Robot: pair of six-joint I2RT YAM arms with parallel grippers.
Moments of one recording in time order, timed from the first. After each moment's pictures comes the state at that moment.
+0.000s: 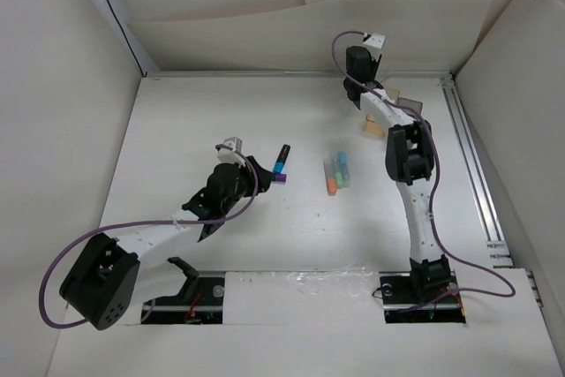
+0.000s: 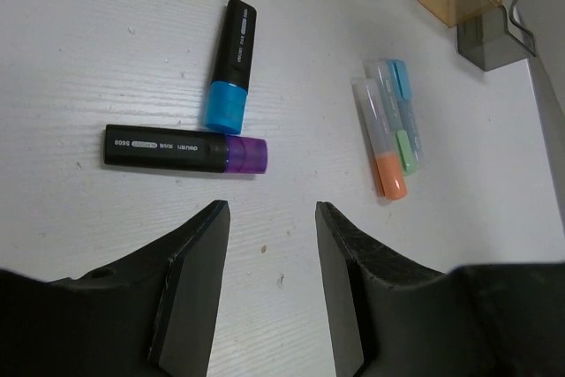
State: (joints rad) left arm -0.62 1.13 0.42 0.33 -0.12 -0.70; right arm 0.25 2.55 2.26 -0.01 0.70 0.19
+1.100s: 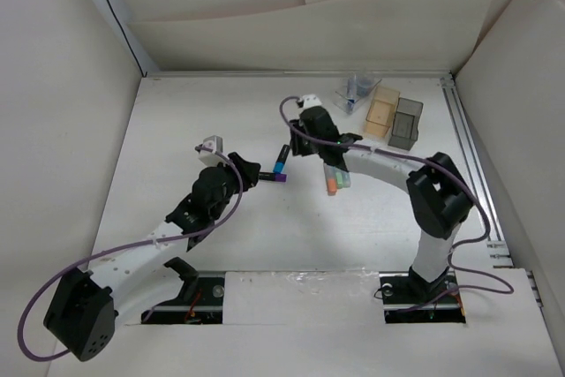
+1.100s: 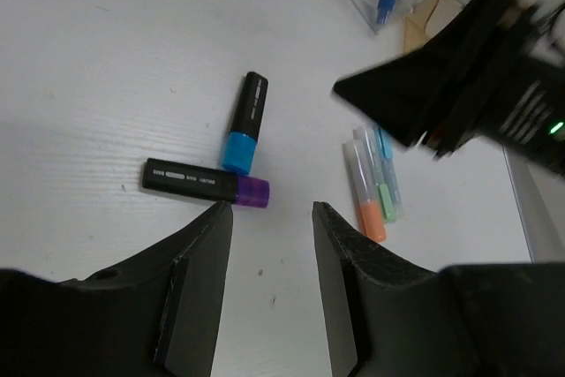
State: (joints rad) left arm -0.62 0.93 0.42 0.22 -0.25 -0.73; right arm 0.65 1.80 1.29 -0.04 0.21 0.34
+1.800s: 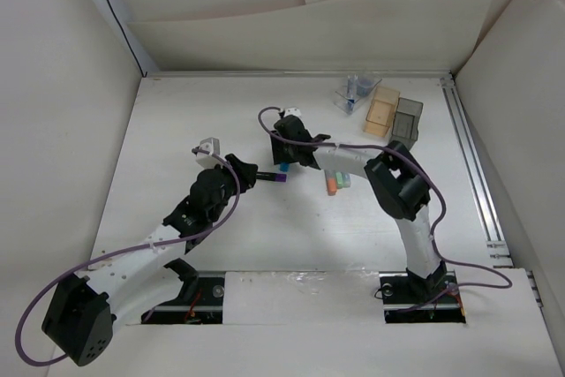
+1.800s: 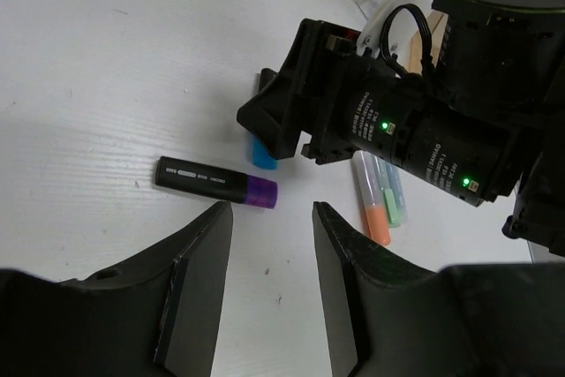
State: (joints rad) left arm -0.62 0.87 0.41 0.18 -0.30 -0.74; right arm 0.75 2.13 1.49 -0.15 0.25 0.42
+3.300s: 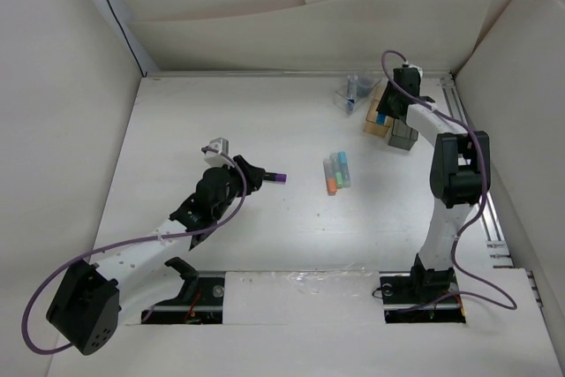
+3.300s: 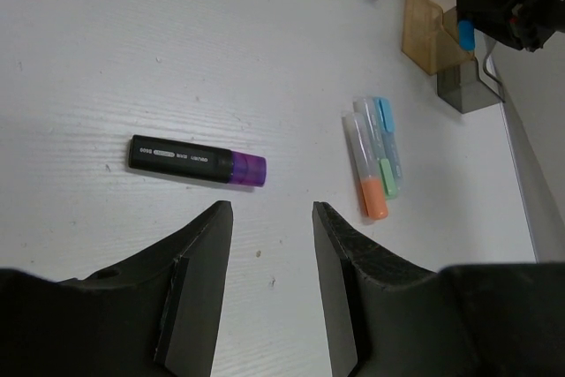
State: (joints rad) left arm -0.62 0.95 0.40 0.23 -0.20 -0.74; right arm 0.06 2.01 1.52 -0.20 0.15 0.40
